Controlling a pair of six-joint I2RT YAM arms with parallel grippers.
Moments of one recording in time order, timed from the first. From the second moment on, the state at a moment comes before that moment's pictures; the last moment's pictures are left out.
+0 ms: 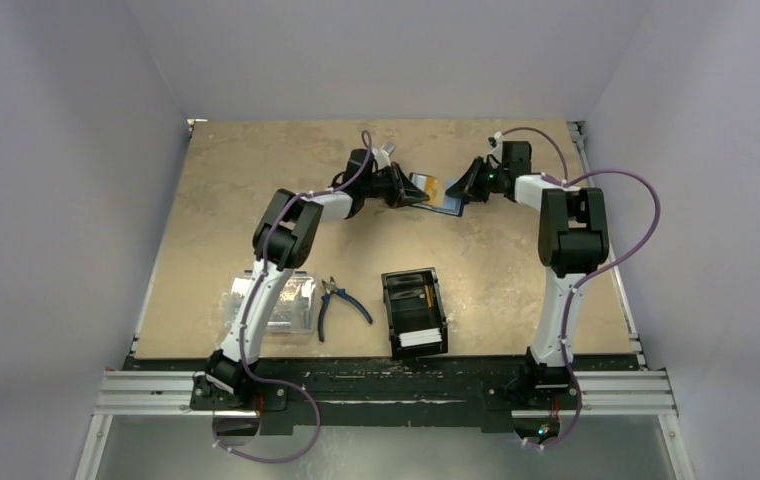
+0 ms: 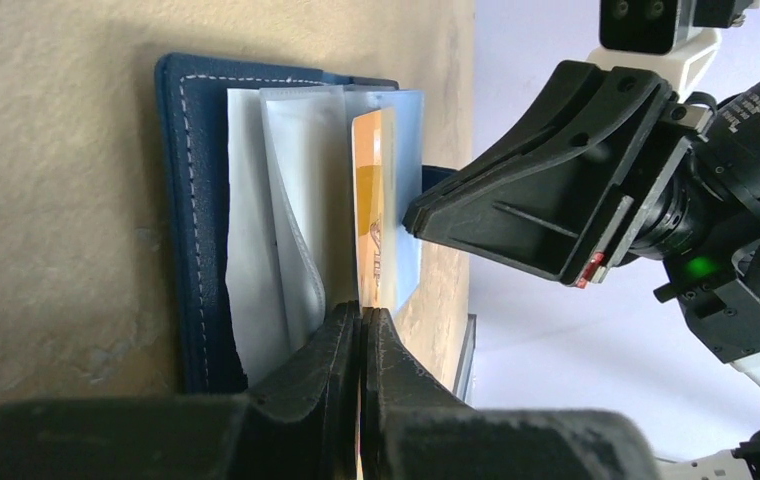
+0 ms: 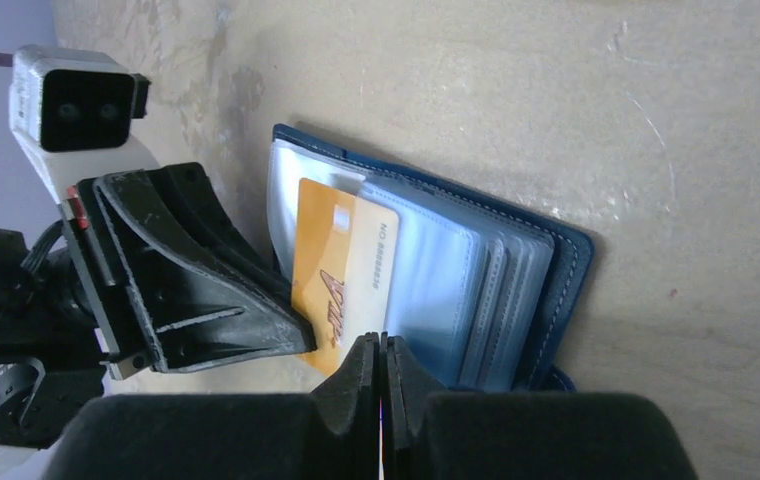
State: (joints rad) left arm -0.45 2.63 1.85 0.43 0.78 -1.12; right arm 0.03 2.16 1.42 -0.05 -0.62 0.54
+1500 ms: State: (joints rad) left arm -0.56 2.58 2.09 -0.11 0.49 -0.74; right arm -0.04 2.14 1.38 -0.04 -0.65 0.53
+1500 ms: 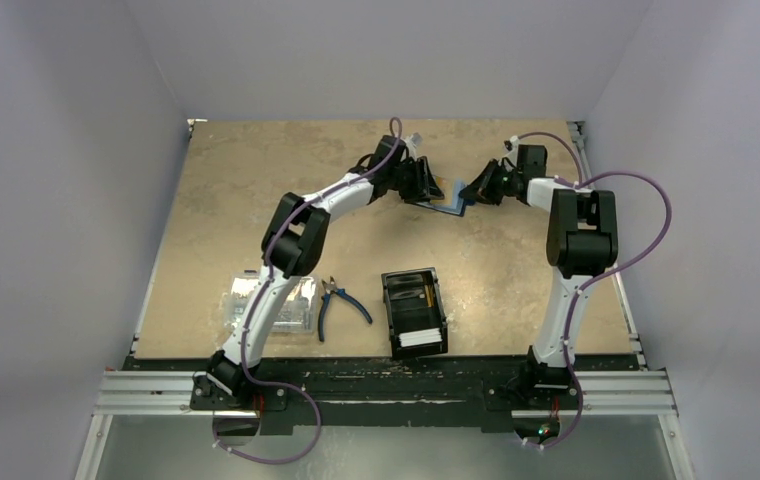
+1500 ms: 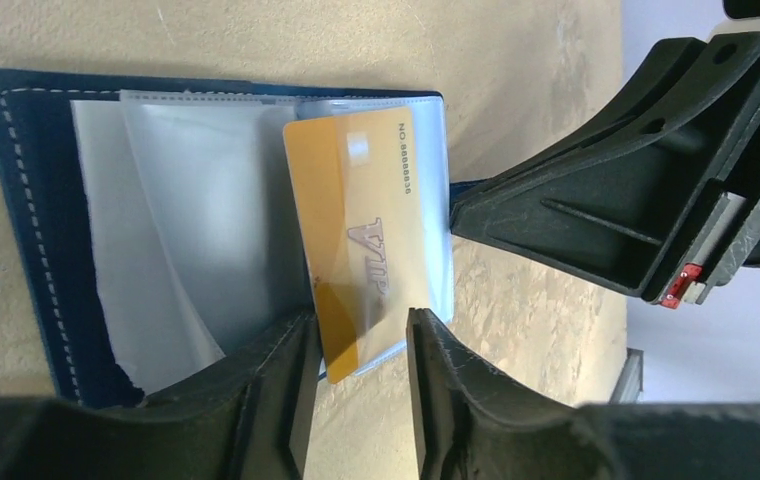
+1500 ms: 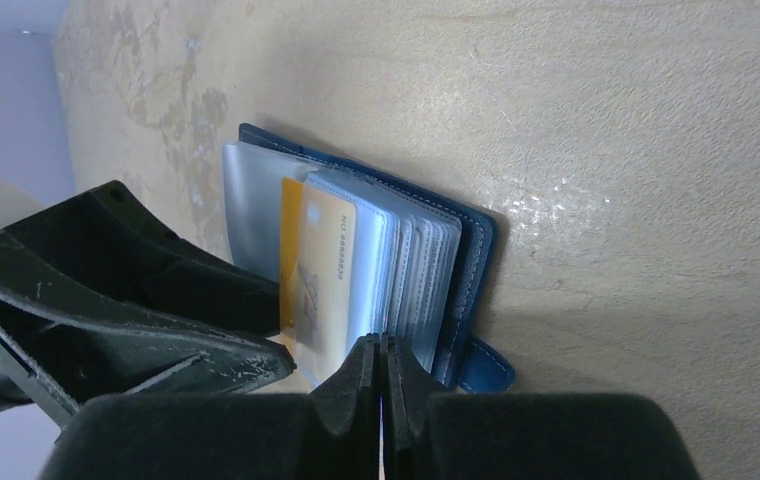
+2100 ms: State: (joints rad) left arm -0.63 2.57 2.16 -0.17 0.28 -0.52; right arm -0.03 2.14 1.38 -0.04 -0.65 0.53
